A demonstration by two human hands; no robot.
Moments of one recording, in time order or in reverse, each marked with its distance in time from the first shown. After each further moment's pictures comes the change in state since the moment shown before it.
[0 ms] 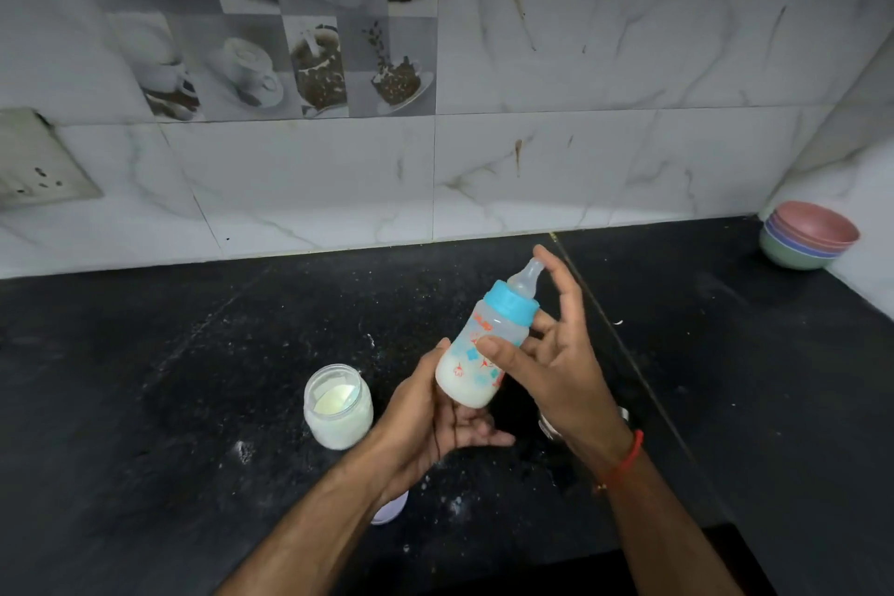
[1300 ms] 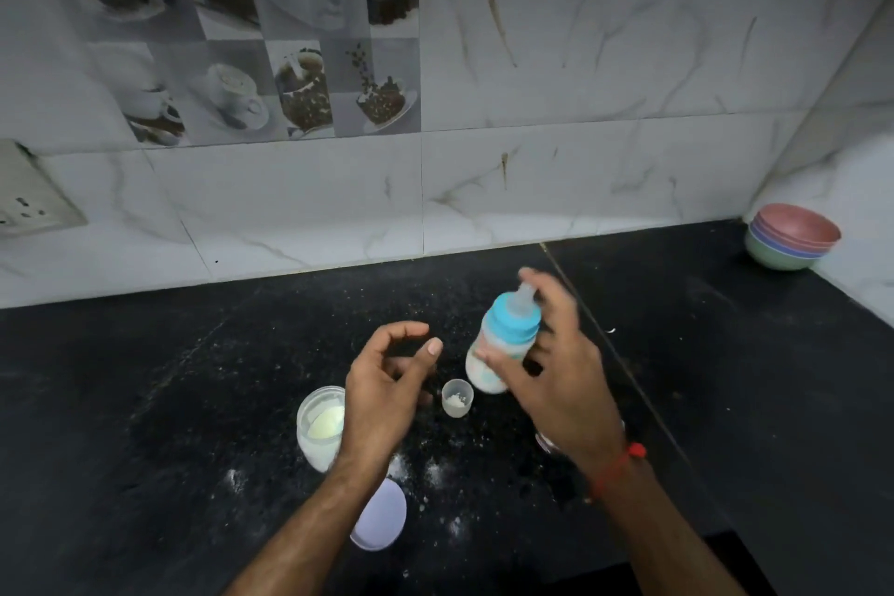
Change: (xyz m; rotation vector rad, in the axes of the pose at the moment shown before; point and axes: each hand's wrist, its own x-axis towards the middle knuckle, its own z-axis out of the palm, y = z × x) left_hand 0.020 0.016 -0.023 0.468 0.493 0.615; right_hand 0.001 -0.005 -0.010 -0.589 0.179 -0.262
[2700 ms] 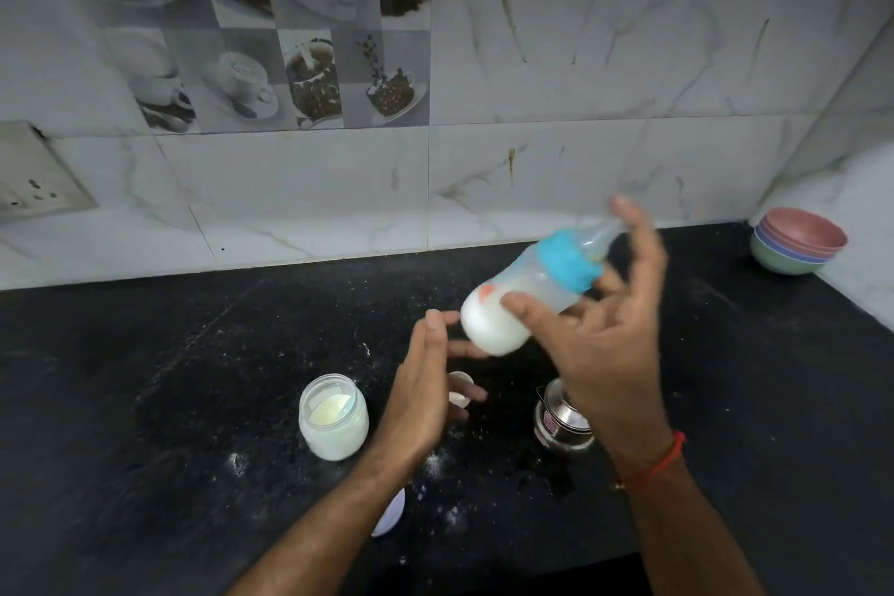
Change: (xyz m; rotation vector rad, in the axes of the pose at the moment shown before) left_hand -0.022 0.017 0.023 0.021 -0.261 -0.125; right_hand 0.011 -0.057 -0.018 0.471 0.142 -0.028
